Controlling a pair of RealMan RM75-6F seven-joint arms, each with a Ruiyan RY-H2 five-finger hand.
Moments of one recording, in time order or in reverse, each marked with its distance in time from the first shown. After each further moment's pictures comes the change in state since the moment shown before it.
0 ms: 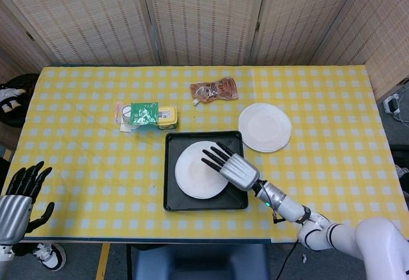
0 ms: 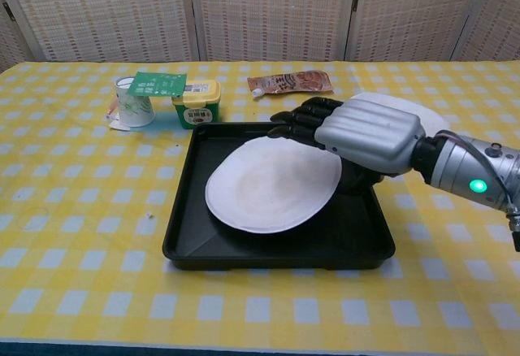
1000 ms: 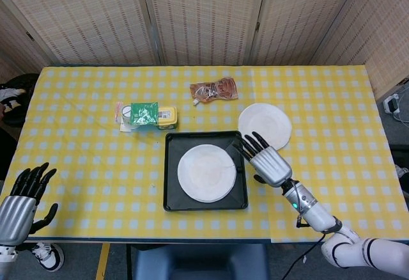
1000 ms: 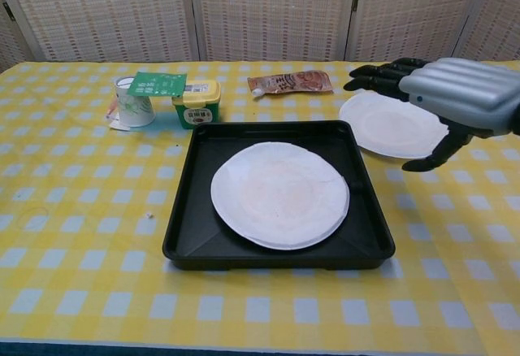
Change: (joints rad) left arm -0.003 -0.007 0.007 -0.004 0.021 -0.003 0.014; right arm -0.143 0.239 0.023 -0.275 0.168 0.080 -0.021
